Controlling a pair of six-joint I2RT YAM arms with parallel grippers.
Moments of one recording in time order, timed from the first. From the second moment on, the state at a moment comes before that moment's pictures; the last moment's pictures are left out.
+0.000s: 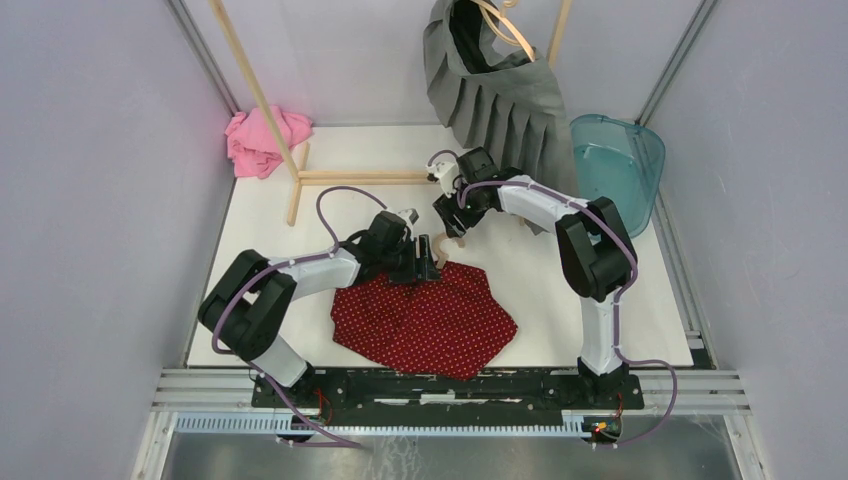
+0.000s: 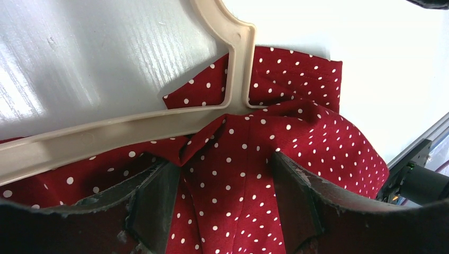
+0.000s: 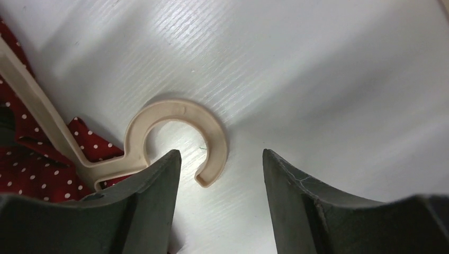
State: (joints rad) left arm -0.63 1.59 0.76 -0.02 0.24 -0.62; right arm 0.53 2.04 1.51 -0.49 -0.26 -0.26
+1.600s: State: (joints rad) left arm -0.60 1.52 0.76 -0.10 0.23 -0.59; right arm 0.63 1.91 1.37 -0.40 -0.11 -0.45
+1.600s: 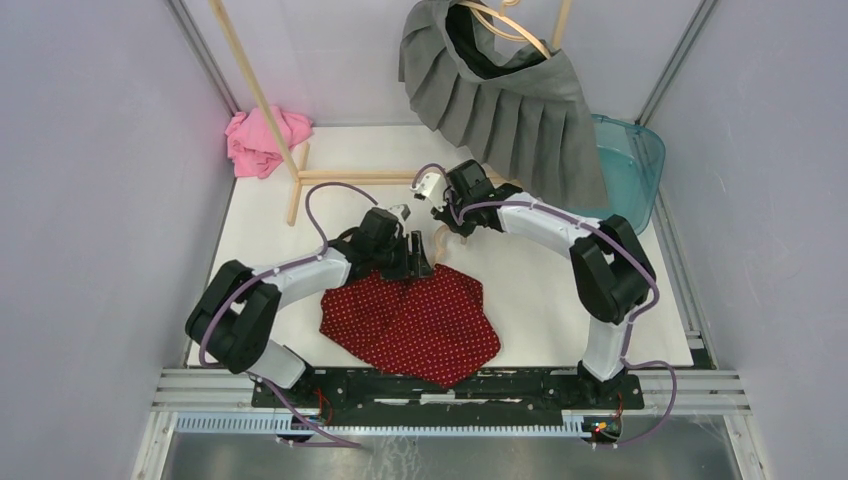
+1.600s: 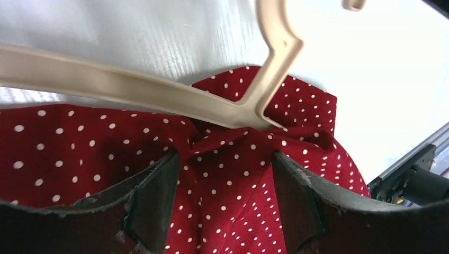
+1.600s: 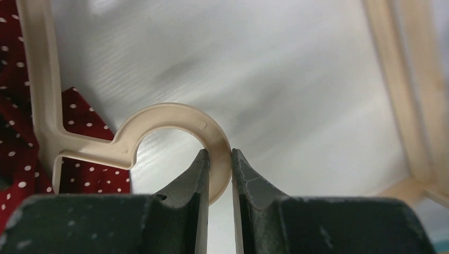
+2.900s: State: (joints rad) left arm -0.55 1.41 0.59 0.39 0.33 -0.50; right arm 0.74 1.71 1.30 -0.37 0.03 -0.45
